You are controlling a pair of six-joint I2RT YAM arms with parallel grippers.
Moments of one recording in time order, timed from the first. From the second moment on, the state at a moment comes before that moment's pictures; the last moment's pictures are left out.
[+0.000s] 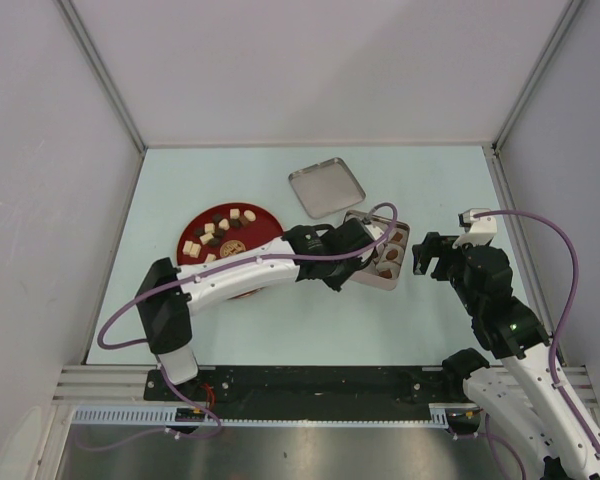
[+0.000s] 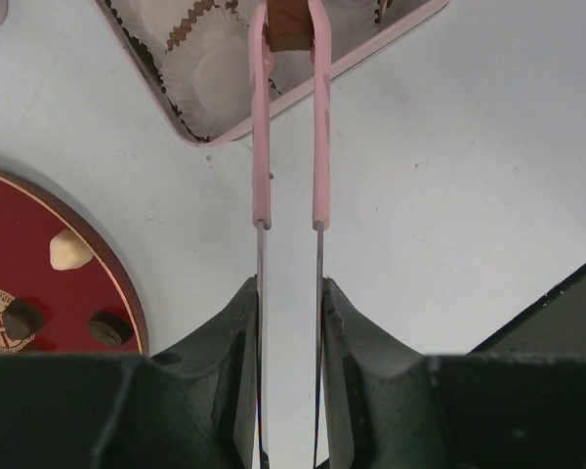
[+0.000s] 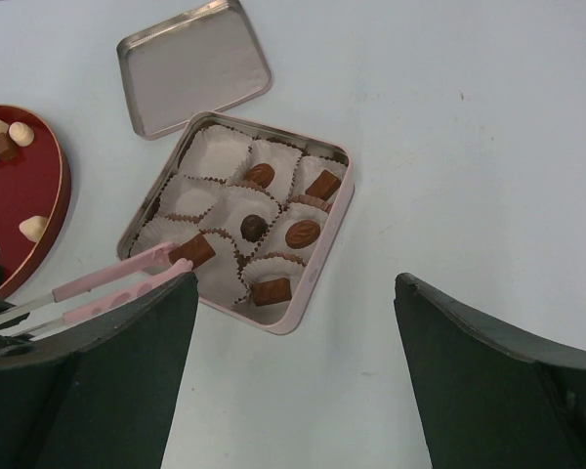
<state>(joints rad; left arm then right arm) -1.10 1.74 1.53 -0.83 -0.22 -0.15 0.42 0.56 0.72 -0.48 0.25 0.25</state>
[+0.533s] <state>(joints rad) -1.10 1.80 1.54 -0.84 -0.22 -0.15 0.42 0.56 0.72 -0.48 0.25 0.25</state>
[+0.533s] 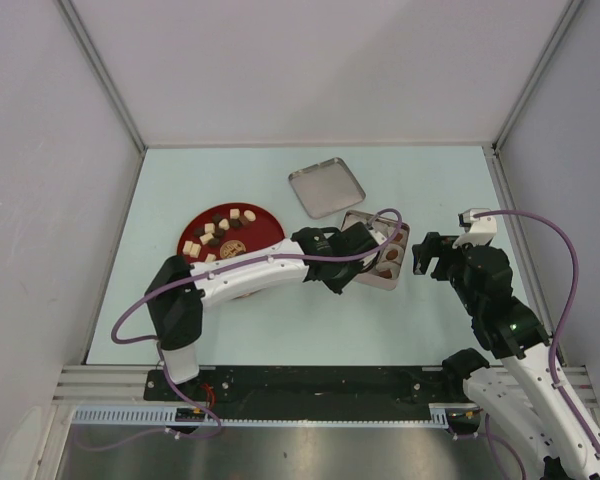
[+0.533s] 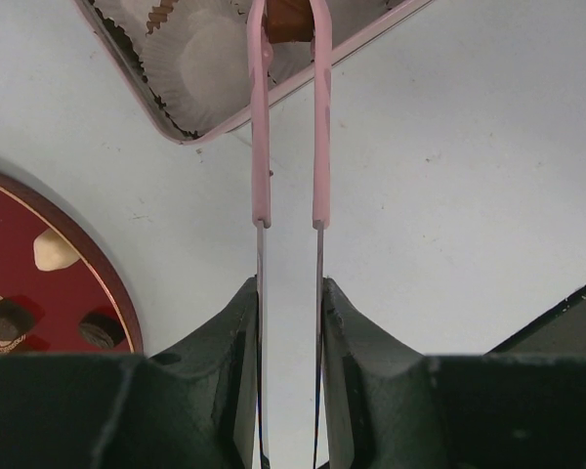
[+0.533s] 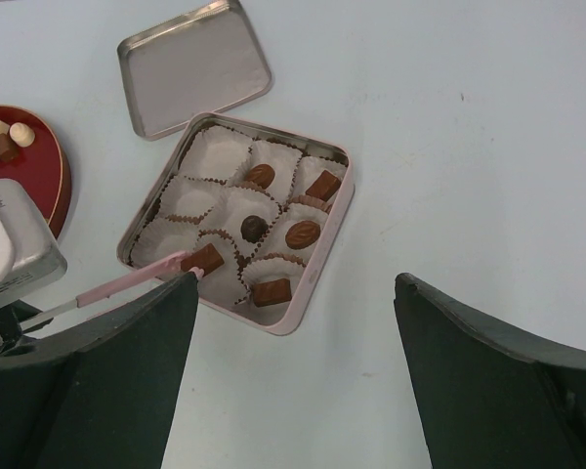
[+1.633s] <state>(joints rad) -1.10 1.80 1.55 -0.84 -0.22 -0.15 0.42 0.56 0.72 -0.48 0.25 0.25</state>
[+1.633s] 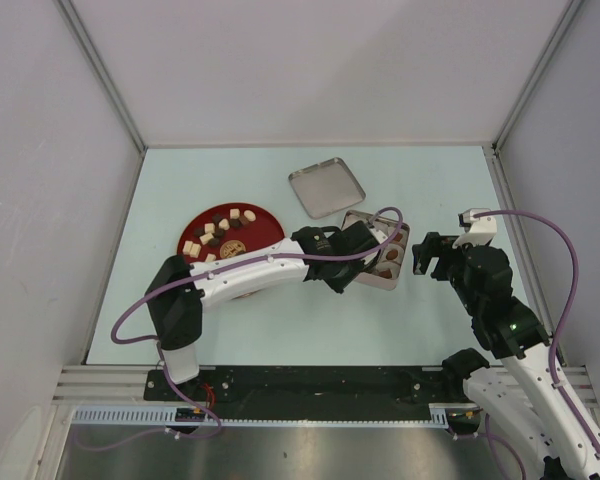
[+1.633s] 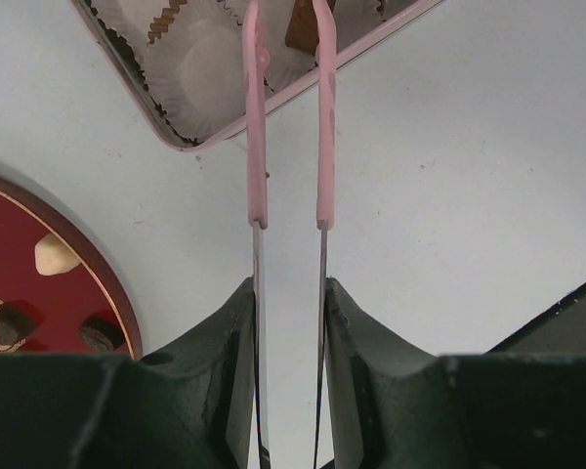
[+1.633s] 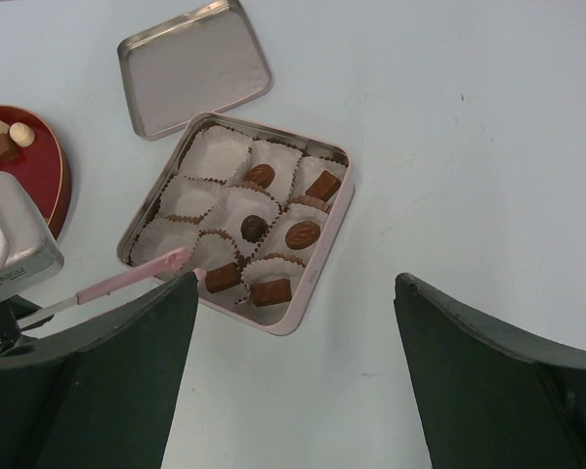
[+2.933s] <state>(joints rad) -0.44 1.11 1.00 -0.91 -0.36 -0.50 0.42 0.56 0.72 -0.47 0.24 0.25</state>
